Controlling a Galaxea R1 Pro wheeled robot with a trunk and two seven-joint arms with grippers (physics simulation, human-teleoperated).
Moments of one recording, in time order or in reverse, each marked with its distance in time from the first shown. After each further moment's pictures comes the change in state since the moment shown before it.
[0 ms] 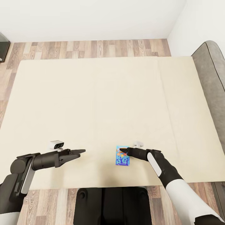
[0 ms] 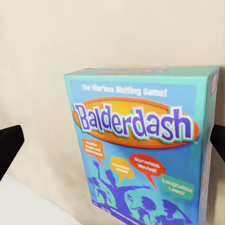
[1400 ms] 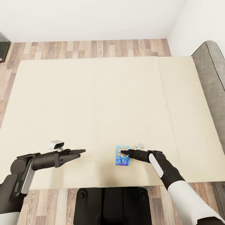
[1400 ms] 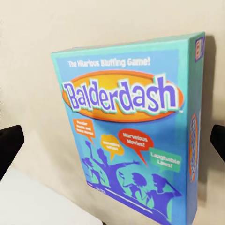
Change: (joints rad) left arm 0.000 -0.001 -0.001 0.000 0.000 0.000 0.000; right arm 0.014 -0.016 -0.003 -0.007 -0.010 0.048 0.009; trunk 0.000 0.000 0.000
